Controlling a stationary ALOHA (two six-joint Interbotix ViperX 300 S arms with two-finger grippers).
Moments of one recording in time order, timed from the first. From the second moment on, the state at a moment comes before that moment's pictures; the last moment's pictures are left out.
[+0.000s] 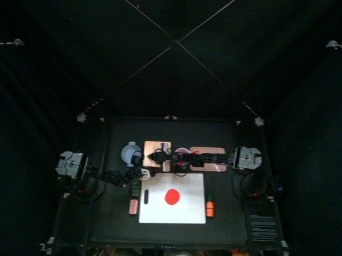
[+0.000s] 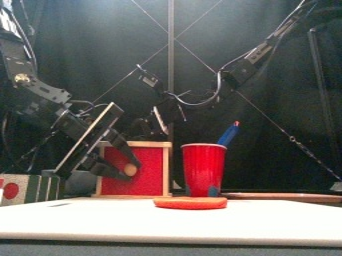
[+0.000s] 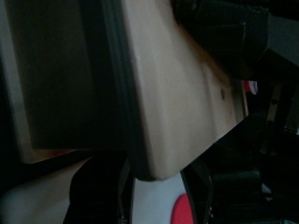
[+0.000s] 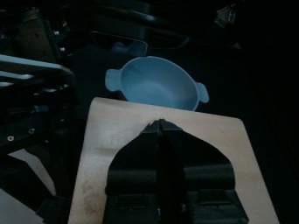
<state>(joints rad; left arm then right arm) -0.19 0.14 0.96 -1.01 -0.74 -0.65 -0.26 0.37 0.29 -0.39 -0.33 -0.01</state>
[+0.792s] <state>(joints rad) -0.24 0.08 0.97 -1.04 -0.70 -0.64 -0.27 0.37 0.29 -0.40 -0.32 -0.01</state>
